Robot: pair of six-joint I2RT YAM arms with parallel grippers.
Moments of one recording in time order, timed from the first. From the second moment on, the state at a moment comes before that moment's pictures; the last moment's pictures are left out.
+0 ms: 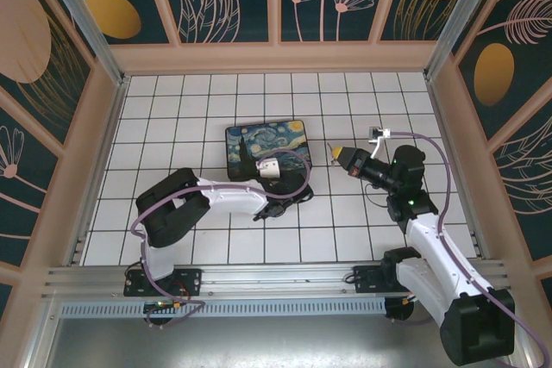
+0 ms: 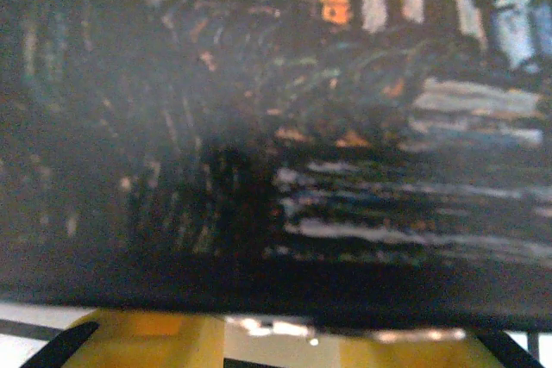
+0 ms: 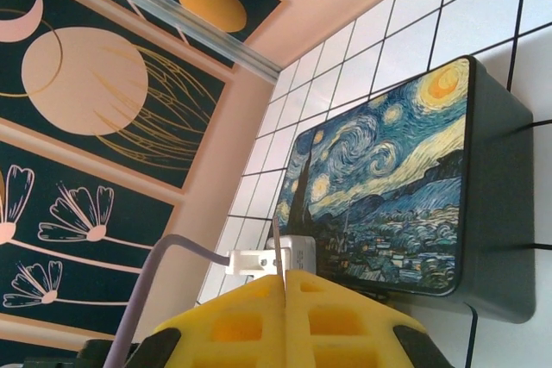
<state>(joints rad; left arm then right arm) -1.08 1.90 1.10 -0.47 -0.63 -1.18 0.20 0.82 0.45 0.17 -0.69 0.82</state>
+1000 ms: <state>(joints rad) -1.12 1.84 1.76 -1.14 -0.54 -1.15 0.18 0.89 0.72 -0.16 -0.68 0.67</state>
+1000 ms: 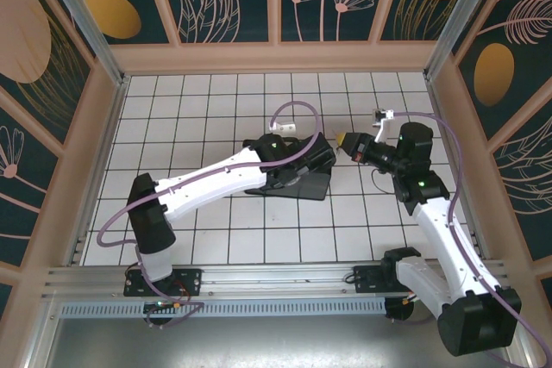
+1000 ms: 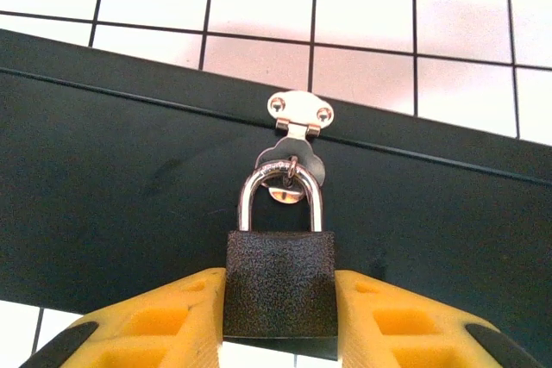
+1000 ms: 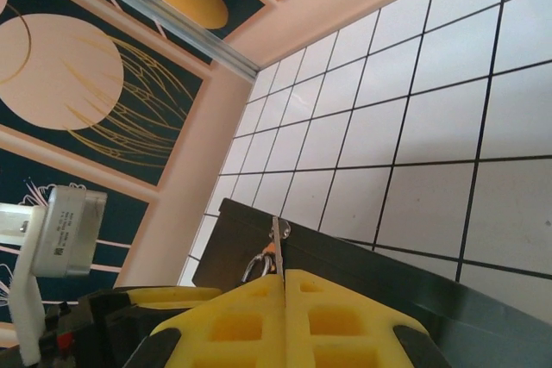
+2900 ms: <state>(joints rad) -0.50 1.62 1.32 -0.49 0.57 -0.52 0.41 1.14 0.55 0.12 -1.02 0.43</state>
